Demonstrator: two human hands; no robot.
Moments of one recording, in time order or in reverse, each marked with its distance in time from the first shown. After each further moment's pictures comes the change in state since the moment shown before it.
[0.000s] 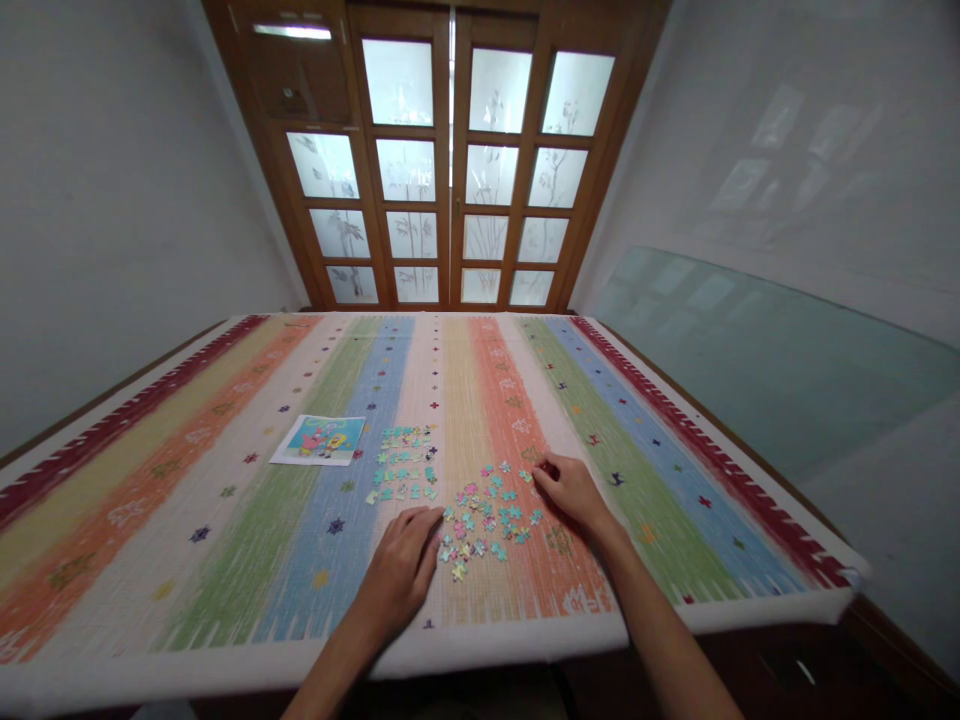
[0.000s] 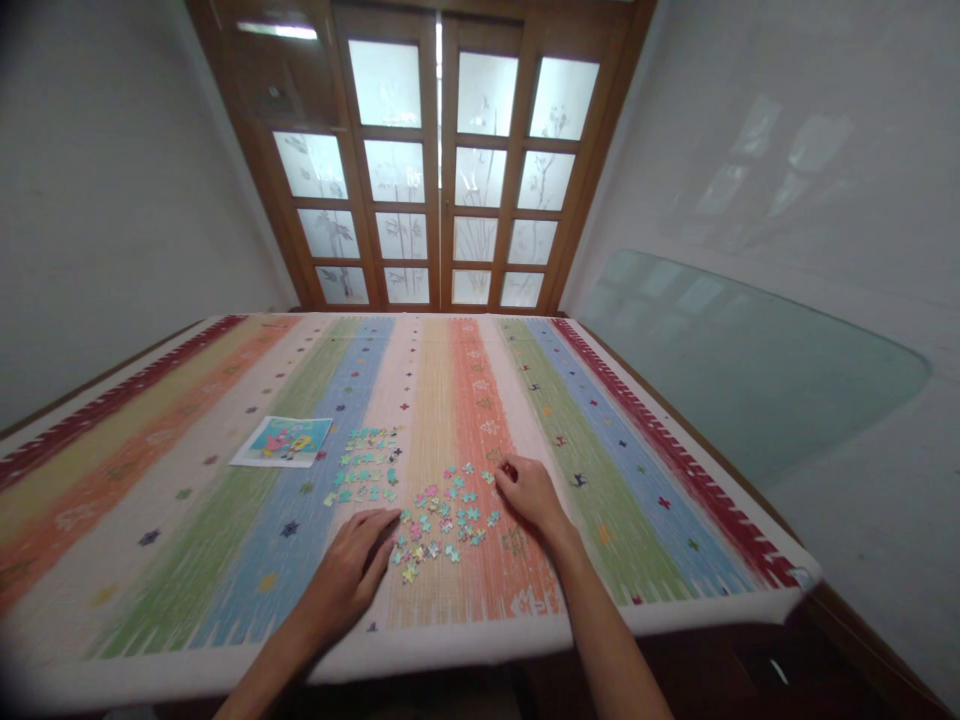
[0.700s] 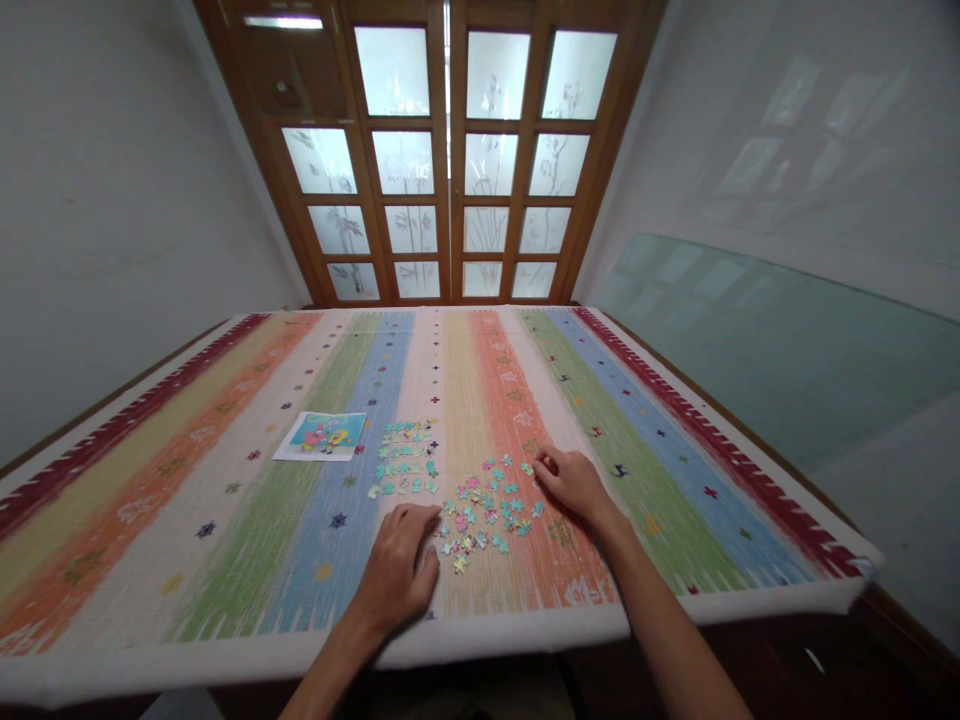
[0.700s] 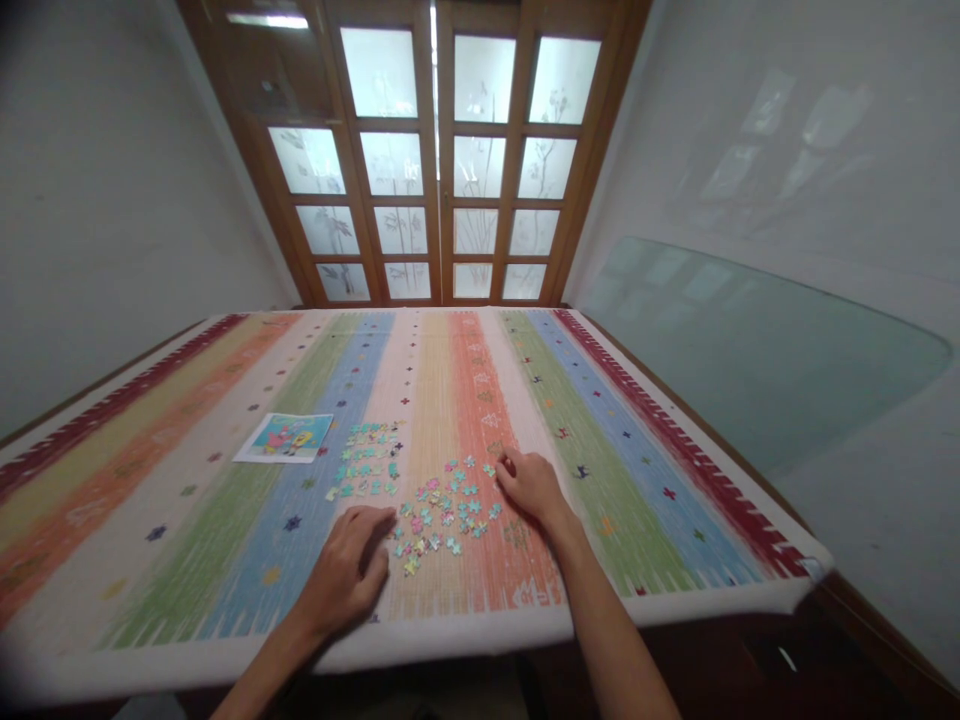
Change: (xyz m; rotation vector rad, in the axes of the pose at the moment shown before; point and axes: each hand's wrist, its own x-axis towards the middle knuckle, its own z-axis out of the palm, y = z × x) left_hand 0.001 0.008 -0.009 -0.033 -0.012 -0.012; right_hand -0.002 0.005 0.002 -0.218 -0.045 0.000
